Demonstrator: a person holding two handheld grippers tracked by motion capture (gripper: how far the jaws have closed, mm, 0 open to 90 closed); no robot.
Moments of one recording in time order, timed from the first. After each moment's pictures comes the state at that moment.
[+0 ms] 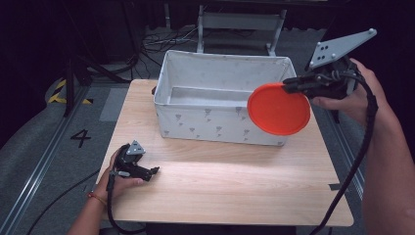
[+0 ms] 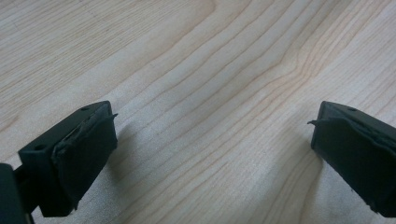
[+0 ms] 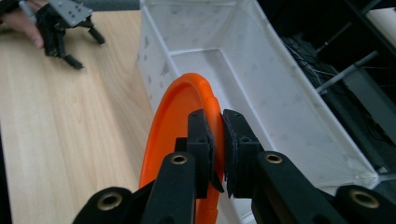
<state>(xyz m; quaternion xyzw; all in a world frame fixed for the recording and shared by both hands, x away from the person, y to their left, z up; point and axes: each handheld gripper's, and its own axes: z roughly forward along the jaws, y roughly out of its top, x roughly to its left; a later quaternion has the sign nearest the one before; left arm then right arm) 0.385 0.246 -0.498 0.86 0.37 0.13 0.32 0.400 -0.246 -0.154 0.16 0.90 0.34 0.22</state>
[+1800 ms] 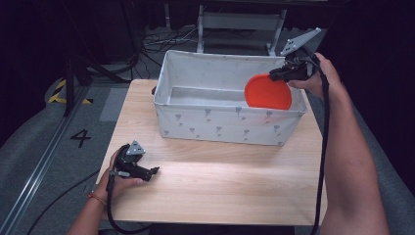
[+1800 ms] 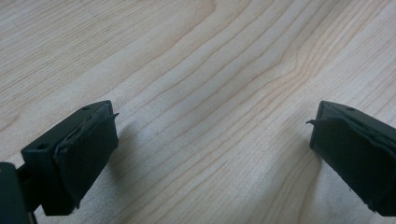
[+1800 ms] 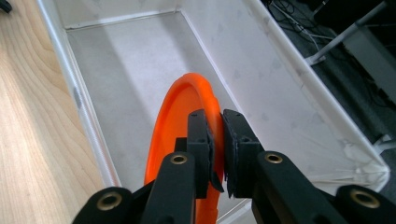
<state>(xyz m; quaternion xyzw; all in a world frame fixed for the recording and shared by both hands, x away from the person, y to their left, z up) 0.384 0.247 -0.498 0.86 0.37 0.13 0.32 0.526 -0.250 -0.234 0.21 0.91 0.29 0.20</state>
